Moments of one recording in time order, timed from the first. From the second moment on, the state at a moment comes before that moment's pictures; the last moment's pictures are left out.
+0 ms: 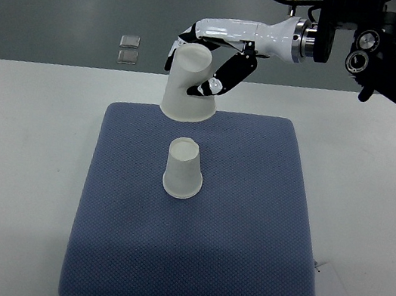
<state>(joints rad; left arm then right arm) -0.01 0.00 -0.05 -0.17 0.05 0.10 -0.05 1.38 -0.37 0.19 1.04 -1.07 0.46 0.30</state>
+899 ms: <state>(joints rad) -0.01 0.00 -0.05 -0.17 0.05 0.10 -0.05 1.30 -0.34 0.17 1.06 -1.08 0.46 0.30</state>
